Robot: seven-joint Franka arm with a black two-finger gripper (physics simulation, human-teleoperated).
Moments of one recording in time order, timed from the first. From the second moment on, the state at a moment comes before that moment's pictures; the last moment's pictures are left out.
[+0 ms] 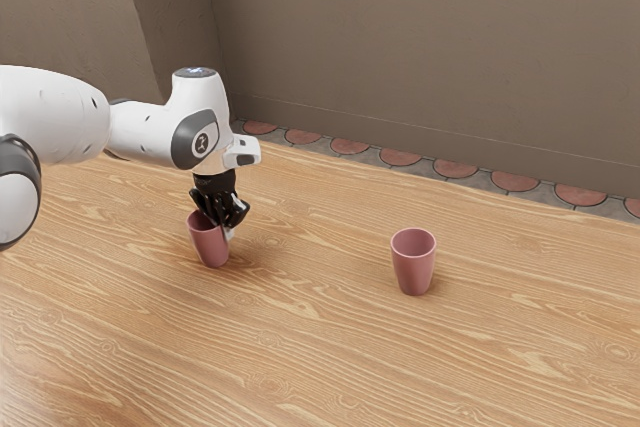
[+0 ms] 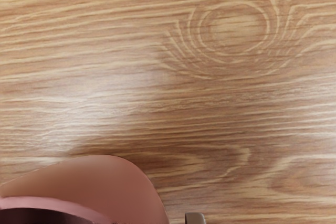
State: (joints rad) arm -0.07 0.45 0.18 -1.77 -0.05 2.17 0.20
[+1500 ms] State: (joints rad) arm -0.39 0.46 -0.07 -1.25 0.04 1.80 0.17
